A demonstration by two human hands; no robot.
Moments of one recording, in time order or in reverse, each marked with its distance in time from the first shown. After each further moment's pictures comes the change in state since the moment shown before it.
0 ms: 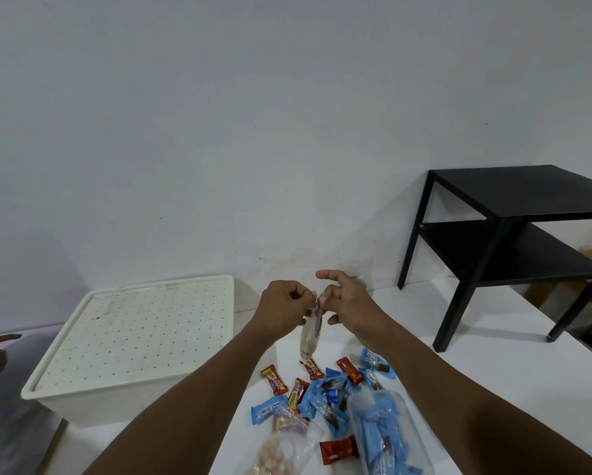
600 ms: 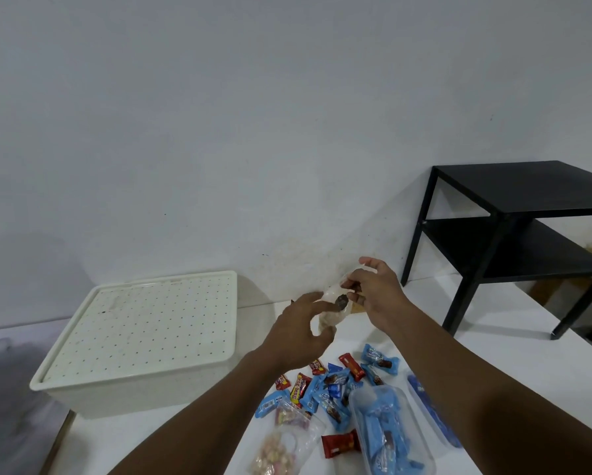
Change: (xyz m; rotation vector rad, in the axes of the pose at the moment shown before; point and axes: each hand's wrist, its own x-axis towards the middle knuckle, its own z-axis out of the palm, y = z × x) left_hand -0.032 -0.021 0.024 0.355 -0.112 0.294; right_hand 0.015 -0.003 -0.028 0.417 0.416 0.212
